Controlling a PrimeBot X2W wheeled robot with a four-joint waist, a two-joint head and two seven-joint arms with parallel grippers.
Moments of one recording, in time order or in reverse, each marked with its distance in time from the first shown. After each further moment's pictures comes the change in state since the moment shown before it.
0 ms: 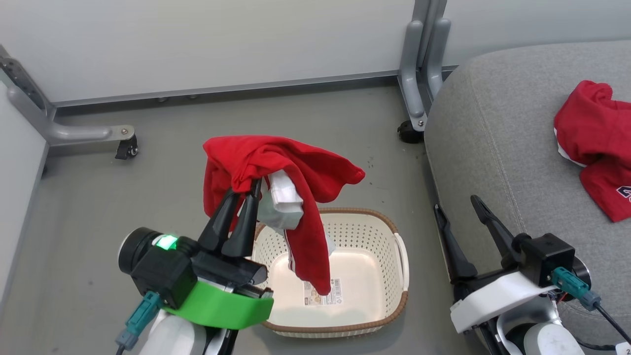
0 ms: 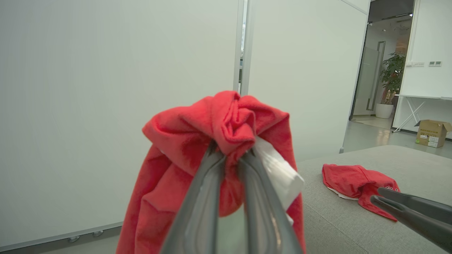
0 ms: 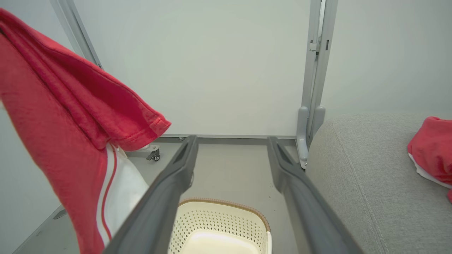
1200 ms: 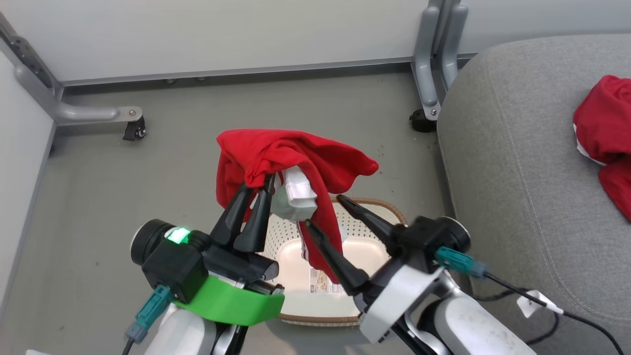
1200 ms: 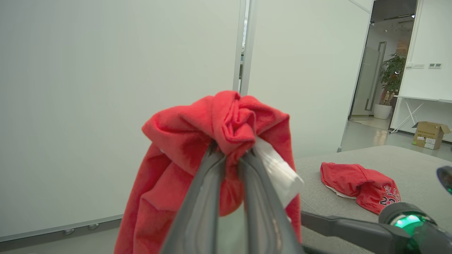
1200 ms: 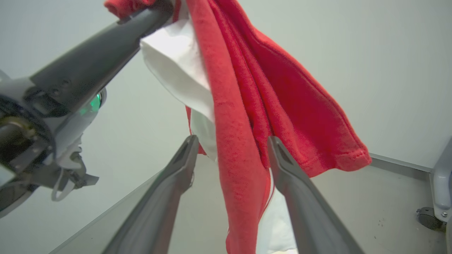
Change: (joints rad) left arm -0.027 -0.018 -0.029 0.008 -0.011 -0.007 0.000; right arm -0.259 -0.070 0.449 0.101 0.170 0.000 0.008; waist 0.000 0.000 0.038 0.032
